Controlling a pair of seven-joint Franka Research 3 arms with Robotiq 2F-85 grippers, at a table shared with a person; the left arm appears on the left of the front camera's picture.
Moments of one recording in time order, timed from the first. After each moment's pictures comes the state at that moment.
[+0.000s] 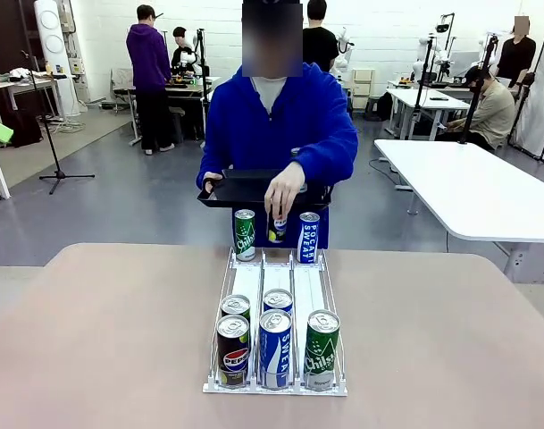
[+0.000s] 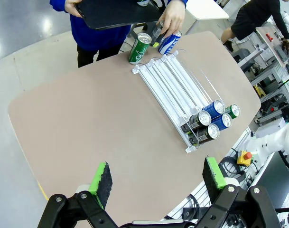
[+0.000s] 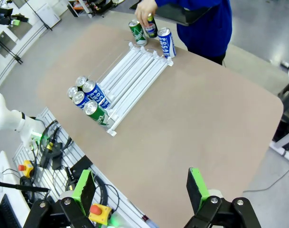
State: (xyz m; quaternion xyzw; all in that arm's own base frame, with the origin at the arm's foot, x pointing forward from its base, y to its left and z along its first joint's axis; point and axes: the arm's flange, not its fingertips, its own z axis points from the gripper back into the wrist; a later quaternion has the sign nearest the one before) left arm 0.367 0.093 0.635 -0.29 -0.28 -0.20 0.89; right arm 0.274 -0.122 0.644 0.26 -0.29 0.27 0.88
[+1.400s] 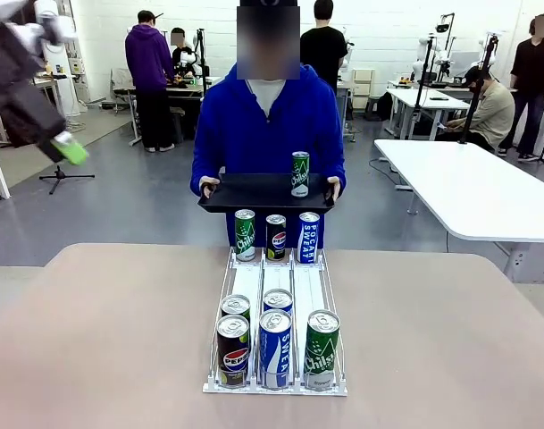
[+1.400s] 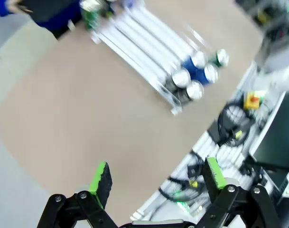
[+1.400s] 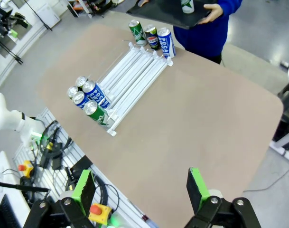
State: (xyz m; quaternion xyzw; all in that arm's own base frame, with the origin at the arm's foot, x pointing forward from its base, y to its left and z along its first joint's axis) left arm 0.365 -0.080 0.665 -0.18 -0.14 -0.37 0.90; right arm 0.274 -0.122 0.644 0.26 -0.29 0.27 0.88
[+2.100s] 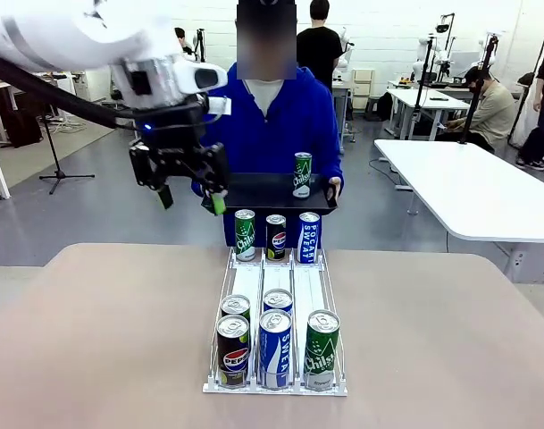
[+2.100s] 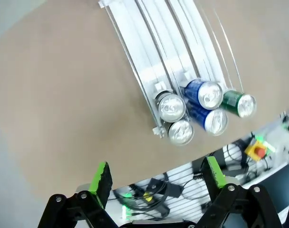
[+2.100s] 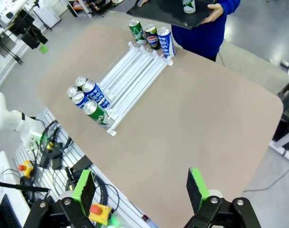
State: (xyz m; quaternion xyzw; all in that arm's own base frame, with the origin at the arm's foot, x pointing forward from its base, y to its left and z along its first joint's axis) left arm 0.385 -0.280 0.592 -0.06 -0.07 -0.15 0.98; right arm 0.274 -0.122 0.644 0.26 -0.29 0.27 0.88
